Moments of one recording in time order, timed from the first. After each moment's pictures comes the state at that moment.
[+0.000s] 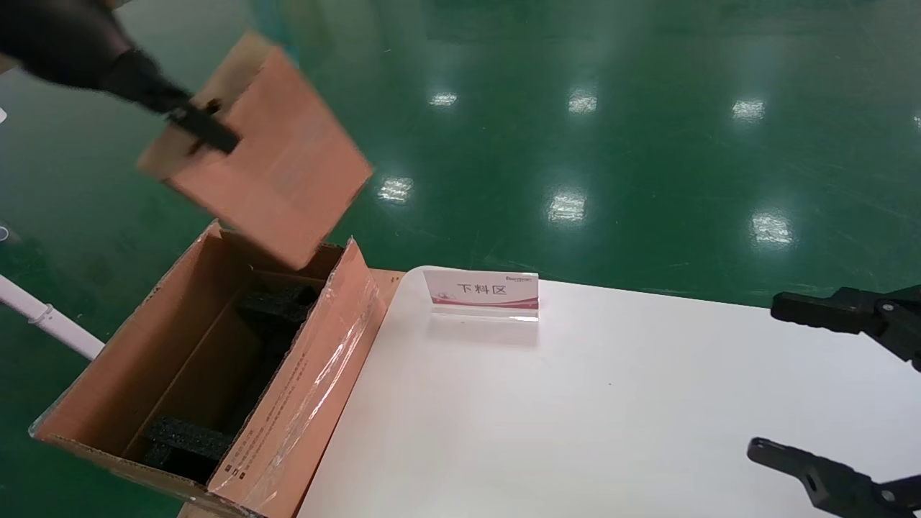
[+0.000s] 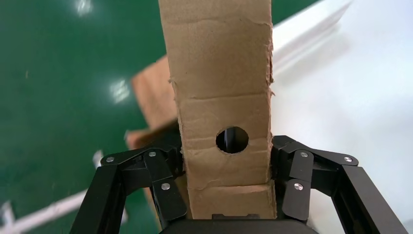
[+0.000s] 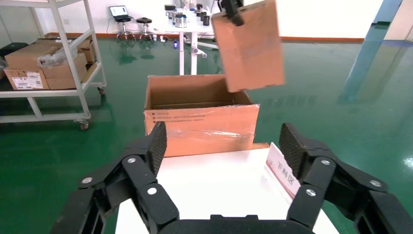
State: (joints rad) left arm -2.60 0.78 1.68 -0.76 1.51 1.59 -1.04; right arm 1.08 -0.61 -0.29 1.28 -0.72 -1.49 0.18
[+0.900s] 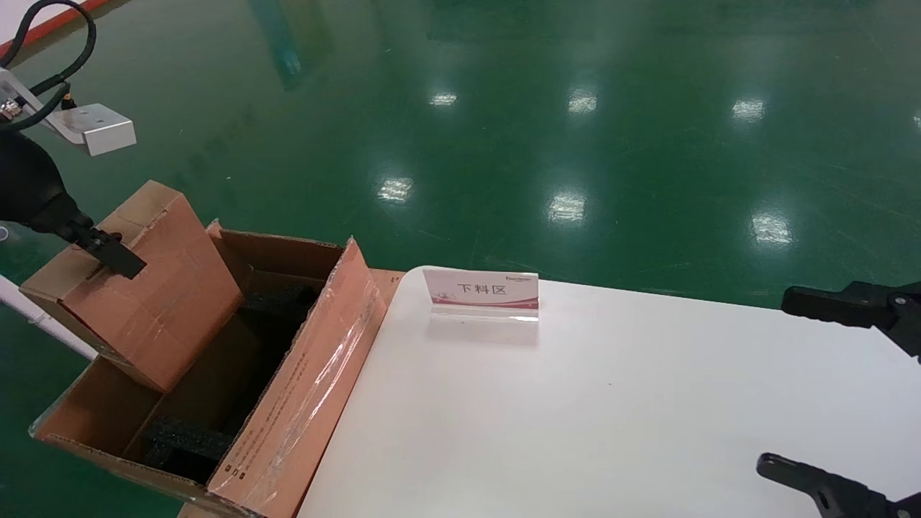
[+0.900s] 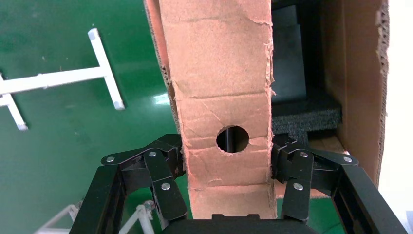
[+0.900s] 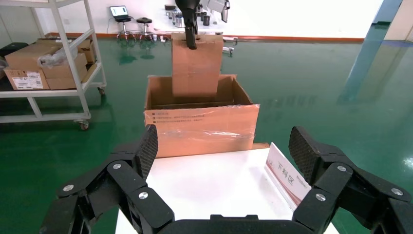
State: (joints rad) left arm -2.56 0.75 2.09 -0.62 1.44 1.56 -1.04; right arm 1.08 -0.61 -0.29 1.28 -0.72 -1.49 0.18
